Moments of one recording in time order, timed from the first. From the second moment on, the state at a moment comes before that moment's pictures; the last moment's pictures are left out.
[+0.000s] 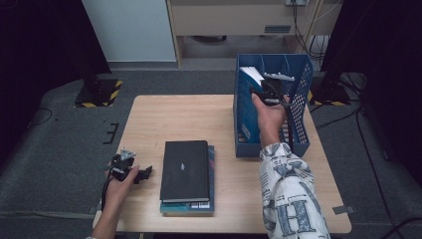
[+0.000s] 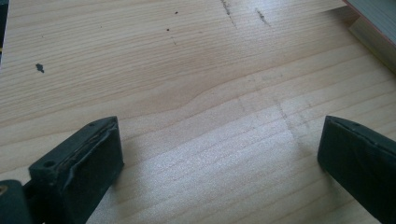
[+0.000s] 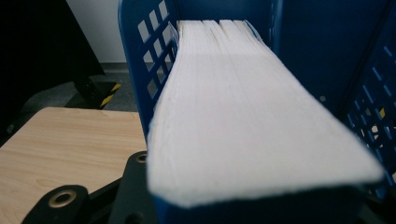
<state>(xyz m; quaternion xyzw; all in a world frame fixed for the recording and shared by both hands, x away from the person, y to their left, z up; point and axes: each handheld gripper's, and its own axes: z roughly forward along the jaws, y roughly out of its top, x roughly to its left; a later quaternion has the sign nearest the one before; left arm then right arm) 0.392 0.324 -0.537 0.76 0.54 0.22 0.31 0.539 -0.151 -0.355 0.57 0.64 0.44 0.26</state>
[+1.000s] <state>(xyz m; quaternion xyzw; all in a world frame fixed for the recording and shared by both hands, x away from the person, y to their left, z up) 0.391 0.323 -0.537 0.76 0.53 0.22 0.31 0.498 -0.159 -0.364 0.55 0.68 0.42 0.25</state>
